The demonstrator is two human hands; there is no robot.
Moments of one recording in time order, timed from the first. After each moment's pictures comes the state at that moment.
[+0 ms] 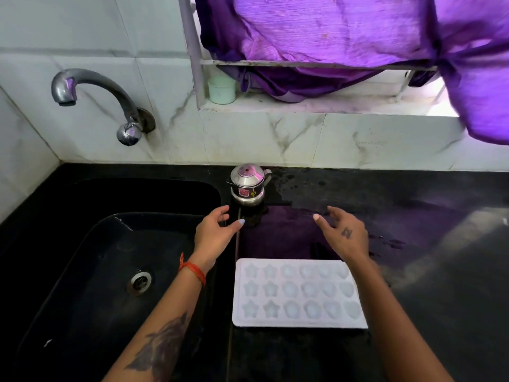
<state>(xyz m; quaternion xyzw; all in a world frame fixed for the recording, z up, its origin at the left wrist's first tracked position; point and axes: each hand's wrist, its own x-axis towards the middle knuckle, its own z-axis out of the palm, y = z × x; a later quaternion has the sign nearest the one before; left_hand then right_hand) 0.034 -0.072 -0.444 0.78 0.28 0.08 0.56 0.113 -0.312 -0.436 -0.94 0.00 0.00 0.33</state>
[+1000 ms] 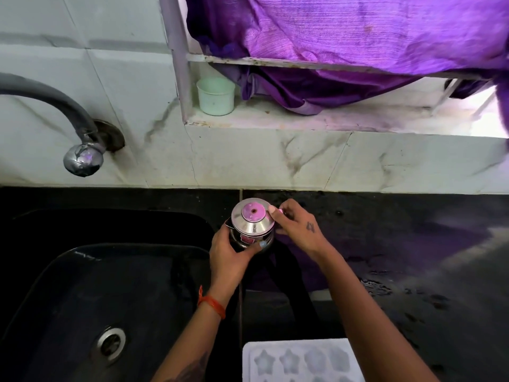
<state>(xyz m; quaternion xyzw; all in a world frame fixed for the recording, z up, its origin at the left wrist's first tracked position) 0.138 -0.056 -0.495 0.75 0.25 0.13 0.60 0.222 -0.187 -0.450 -0.83 -0.10 0.14 0.53</state>
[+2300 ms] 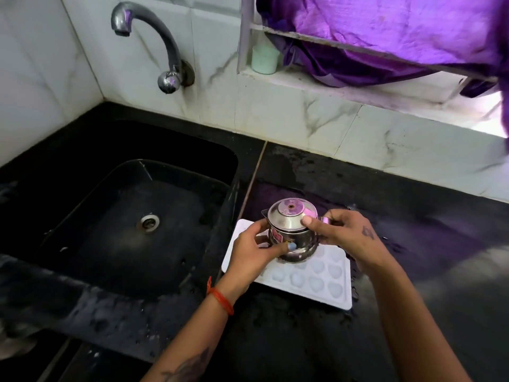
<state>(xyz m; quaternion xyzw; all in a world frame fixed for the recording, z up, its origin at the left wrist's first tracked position) -0.043 -0.191 -0.458 0.66 0.23 0.11 0.71 0.061 -0.336 -0.390 -0.83 -0.18 0.20 0.48</state>
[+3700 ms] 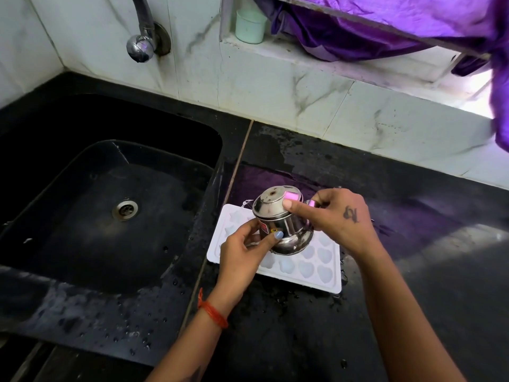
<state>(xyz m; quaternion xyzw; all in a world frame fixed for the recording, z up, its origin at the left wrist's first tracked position) -0.054 -0.210 -0.476 0.63 0.24 0.14 0.73 0.049 -0.323 -0.378 -0.91 -0.22 0.06 0.35</state>
